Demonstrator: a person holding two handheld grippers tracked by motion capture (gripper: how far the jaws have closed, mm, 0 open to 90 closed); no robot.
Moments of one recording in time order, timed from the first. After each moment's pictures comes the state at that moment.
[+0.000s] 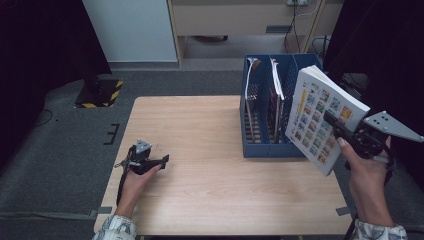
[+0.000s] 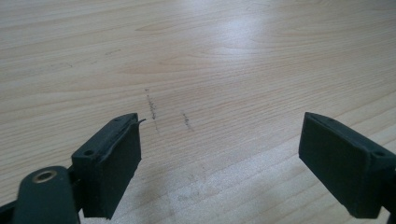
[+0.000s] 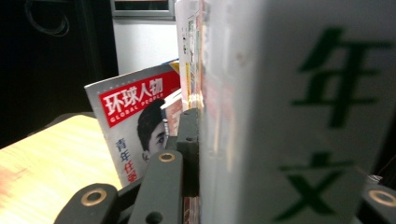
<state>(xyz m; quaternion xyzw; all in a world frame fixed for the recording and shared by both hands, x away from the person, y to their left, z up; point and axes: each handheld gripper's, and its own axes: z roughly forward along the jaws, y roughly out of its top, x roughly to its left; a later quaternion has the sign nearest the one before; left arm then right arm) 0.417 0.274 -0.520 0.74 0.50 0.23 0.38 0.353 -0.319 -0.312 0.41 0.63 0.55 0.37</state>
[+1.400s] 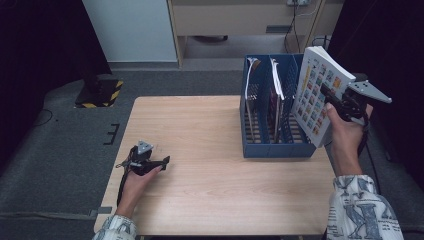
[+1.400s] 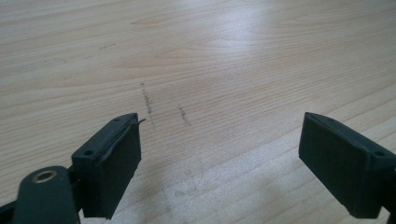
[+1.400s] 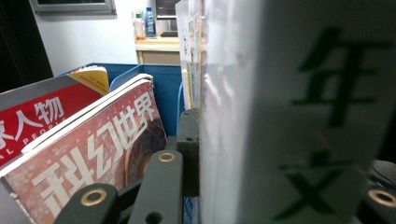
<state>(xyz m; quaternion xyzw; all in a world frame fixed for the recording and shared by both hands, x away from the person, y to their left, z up) 0.416 0.272 -0.524 0.75 0.49 0.23 0.37 0.460 -0.323 -0.321 0.49 0.58 0.50 0.41</state>
